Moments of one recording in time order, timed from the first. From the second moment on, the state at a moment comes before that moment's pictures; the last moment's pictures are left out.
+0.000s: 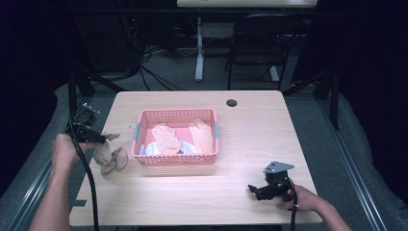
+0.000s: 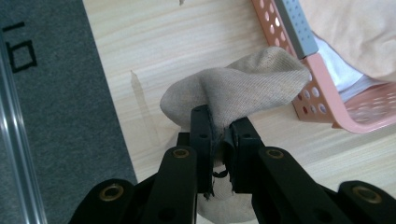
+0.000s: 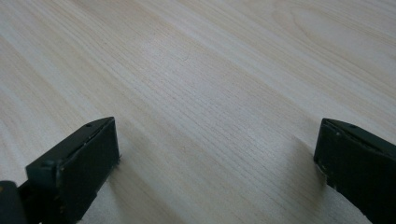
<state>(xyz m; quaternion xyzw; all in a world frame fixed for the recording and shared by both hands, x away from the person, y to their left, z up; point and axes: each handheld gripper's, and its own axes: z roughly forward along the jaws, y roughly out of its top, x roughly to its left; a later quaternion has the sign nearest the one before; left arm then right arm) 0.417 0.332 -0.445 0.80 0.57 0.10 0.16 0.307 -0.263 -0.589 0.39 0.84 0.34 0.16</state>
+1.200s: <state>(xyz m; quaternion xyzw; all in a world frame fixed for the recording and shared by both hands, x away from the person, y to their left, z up) 0.422 0.335 -0.508 0.76 0.63 0.08 0.16 0.307 -0.263 -0.589 0.39 0.84 0.34 0.16</state>
